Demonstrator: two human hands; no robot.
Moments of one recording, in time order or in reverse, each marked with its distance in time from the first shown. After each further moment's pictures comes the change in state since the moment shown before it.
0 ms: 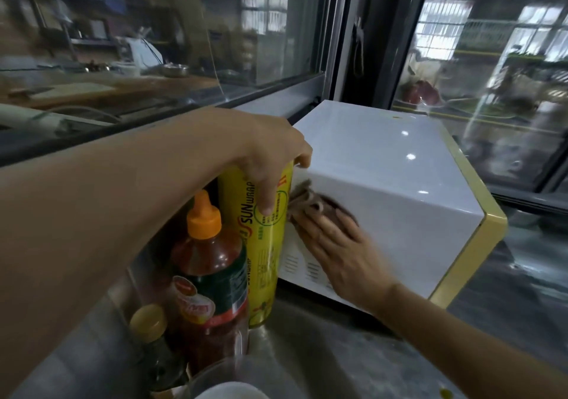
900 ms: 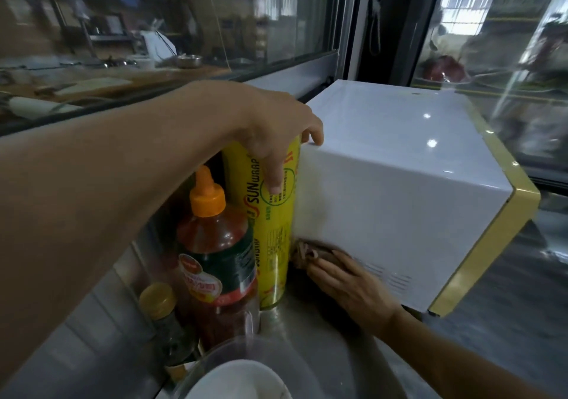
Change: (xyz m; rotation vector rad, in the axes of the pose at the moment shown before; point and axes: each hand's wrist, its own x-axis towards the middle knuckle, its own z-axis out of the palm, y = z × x) left_hand -0.001 0.004 0.001 -0.091 -0.010 -0.023; right_hand -0.045 -0.051 0.052 0.046 -0.227 -0.236
